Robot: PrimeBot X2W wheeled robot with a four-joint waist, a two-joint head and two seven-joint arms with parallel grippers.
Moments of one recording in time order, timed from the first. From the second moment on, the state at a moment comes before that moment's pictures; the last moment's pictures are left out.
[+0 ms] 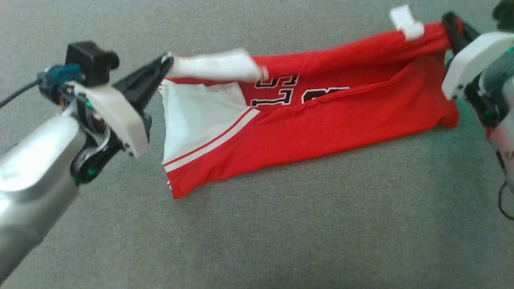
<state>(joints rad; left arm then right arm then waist) -0.94 0.63 -1.03 0.33 -0.96 -0.13 0.10 -0.94 -0.42 0.51 0.89 0.54 0.13 0.07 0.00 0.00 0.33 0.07</state>
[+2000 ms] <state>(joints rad) -0.60 0.56 -0.68 0.17 -0.97 0.22 -0.25 -0.81 -0.39 0.57 0.79 0.71 0.13 -0.24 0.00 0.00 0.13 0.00</state>
